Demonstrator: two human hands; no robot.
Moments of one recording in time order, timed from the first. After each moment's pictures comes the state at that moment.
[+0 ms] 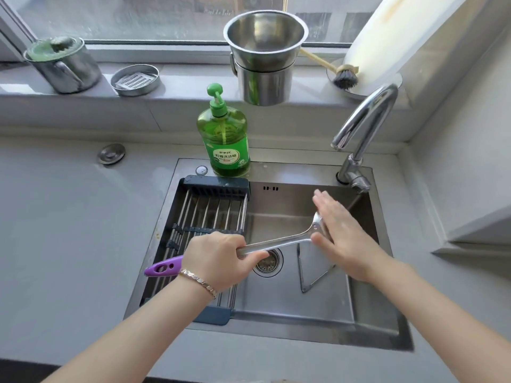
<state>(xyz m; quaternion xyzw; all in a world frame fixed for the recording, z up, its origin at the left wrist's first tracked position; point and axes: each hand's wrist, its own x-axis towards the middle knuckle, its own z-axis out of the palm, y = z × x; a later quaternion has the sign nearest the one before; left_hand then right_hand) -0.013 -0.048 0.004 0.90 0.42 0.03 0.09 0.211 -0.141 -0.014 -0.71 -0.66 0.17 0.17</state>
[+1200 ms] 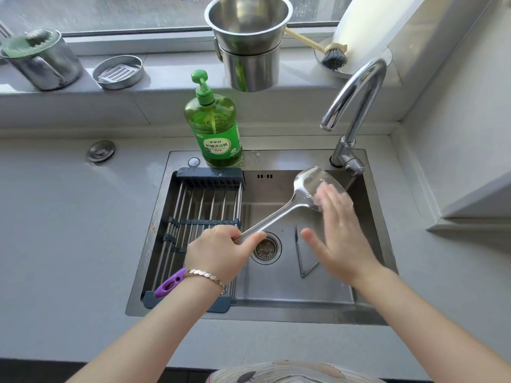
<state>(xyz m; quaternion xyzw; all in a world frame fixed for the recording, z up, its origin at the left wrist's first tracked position) -0.004 -0.061 -0.007 0.82 0.53 0.05 0.22 0.181 -0.160 -0.020 -0.77 -0.60 0.12 0.18</state>
